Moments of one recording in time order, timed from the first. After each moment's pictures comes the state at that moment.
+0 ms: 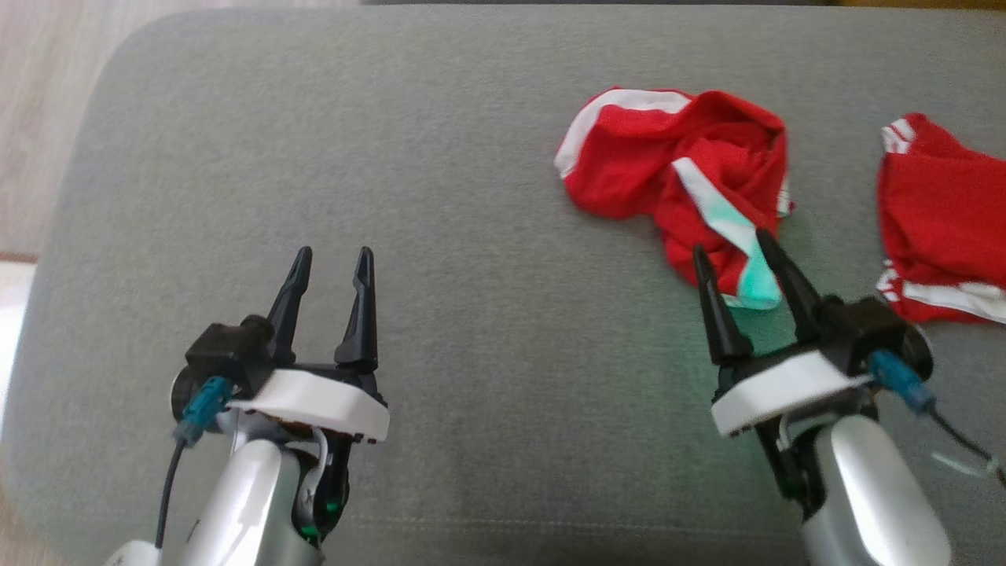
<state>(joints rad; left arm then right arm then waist) -0.19 0.04 -0.26 0.23 -0.28 0.02 -0.25 -0.19 -0.05 0.15 0.19 0.09 0.12 -0.09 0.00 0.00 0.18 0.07</state>
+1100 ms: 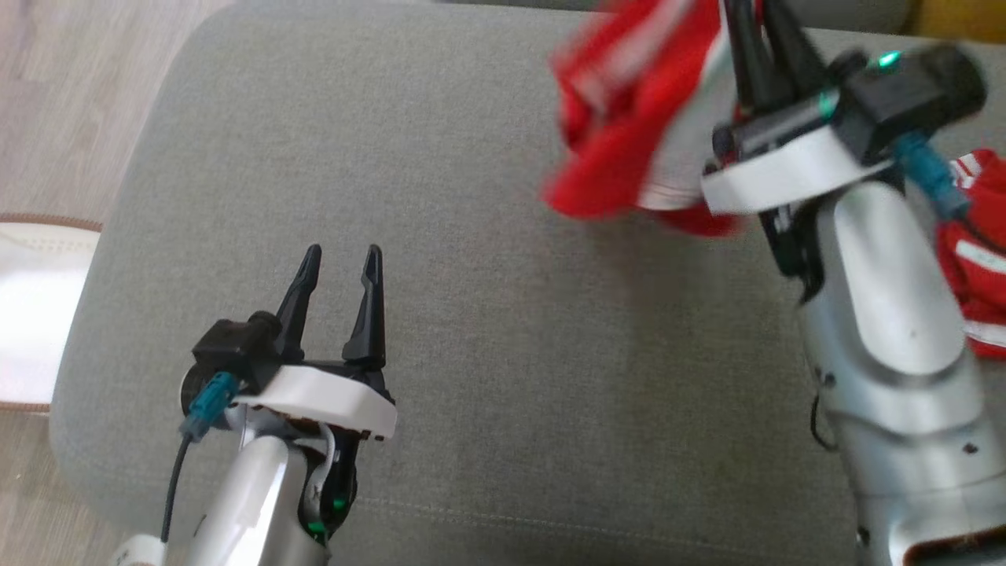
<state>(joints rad) -0.21 0.04 -0.28 0.23 -0.31 0.03 -0.25 -0.68 -0.07 0.21 0.30 -0.03 0.12 -0.18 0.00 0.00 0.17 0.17</state>
